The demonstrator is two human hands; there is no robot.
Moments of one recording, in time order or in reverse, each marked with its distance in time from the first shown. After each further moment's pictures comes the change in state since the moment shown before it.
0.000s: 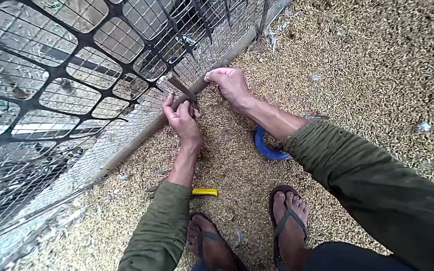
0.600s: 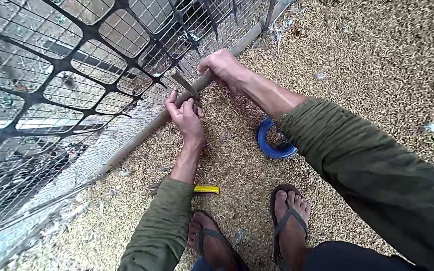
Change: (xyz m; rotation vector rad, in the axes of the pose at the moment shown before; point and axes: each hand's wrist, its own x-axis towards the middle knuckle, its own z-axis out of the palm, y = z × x) left_hand 0.001 -0.002 0.000 -0.007 0.010 0.001; right_hand 0.031 -0.039 0.006 -0.166 -0.227 0.195
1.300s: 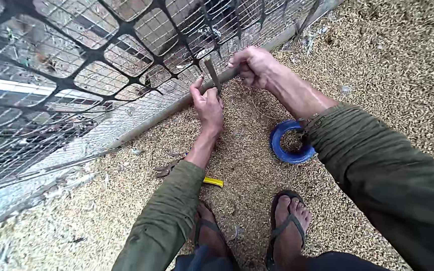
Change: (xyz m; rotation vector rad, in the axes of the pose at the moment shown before) left_hand 0.001 0.001 0.000 0.029 0.018 -0.025; right_hand 0.008 0.008 -0.004 0.315 -0.129 0.089
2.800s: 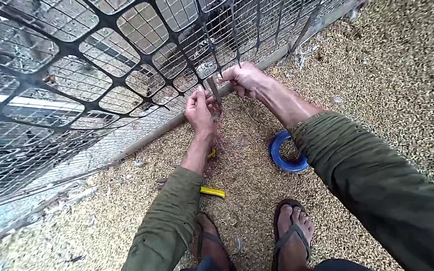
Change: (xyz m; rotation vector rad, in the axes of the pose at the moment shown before) left_hand 0.023 0.019 -0.006 -0.004 0.138 -0.109; right_hand -0.005 -0.015 0.021 -0.208 0.005 -0.019
